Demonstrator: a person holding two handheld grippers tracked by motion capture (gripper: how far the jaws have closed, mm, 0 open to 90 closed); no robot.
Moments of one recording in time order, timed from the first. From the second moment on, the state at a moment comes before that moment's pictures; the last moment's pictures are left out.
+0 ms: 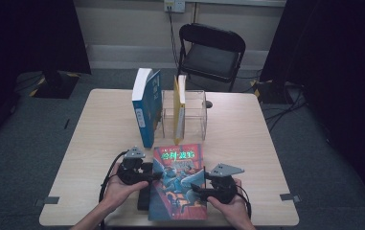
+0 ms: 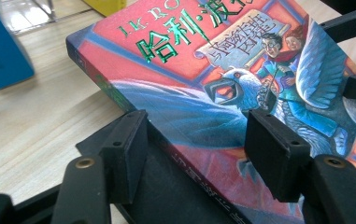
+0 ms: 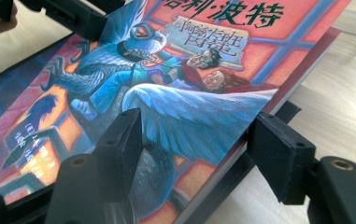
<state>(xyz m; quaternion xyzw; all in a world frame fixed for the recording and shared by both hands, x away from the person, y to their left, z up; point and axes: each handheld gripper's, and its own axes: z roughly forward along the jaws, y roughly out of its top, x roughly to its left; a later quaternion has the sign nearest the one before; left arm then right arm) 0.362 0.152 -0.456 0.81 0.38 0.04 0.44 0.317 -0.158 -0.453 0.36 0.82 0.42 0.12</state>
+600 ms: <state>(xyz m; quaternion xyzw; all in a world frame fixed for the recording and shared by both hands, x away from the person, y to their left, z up) 0.360 0.162 -0.459 0.80 0.39 0.04 0.45 0.353 -0.161 -0.435 0.40 0.79 0.44 0.16</state>
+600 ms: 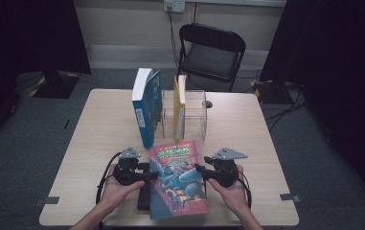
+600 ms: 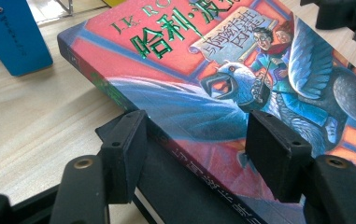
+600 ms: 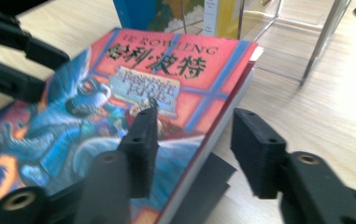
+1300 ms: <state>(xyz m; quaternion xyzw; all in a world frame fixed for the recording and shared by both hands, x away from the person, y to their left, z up) 0.361 0.160 -0.460 0.80 0.39 0.04 0.44 0.362 -0.150 -0.460 0.46 0.76 0.45 0.10</state>
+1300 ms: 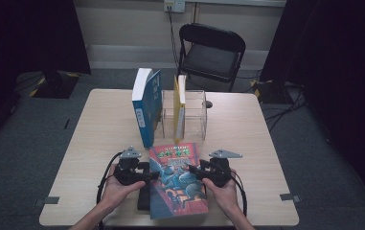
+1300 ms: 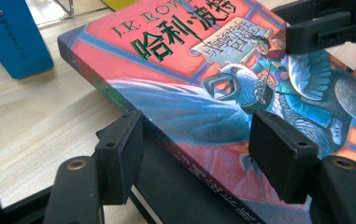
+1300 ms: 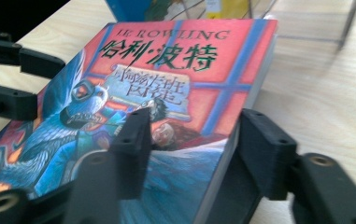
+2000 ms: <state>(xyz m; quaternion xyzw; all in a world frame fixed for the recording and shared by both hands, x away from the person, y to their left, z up) 0.355 0.160 -0.459 0.81 0.39 0.03 0.44 0.351 -0.148 -0.450 0.46 0.75 0.48 0.06</state>
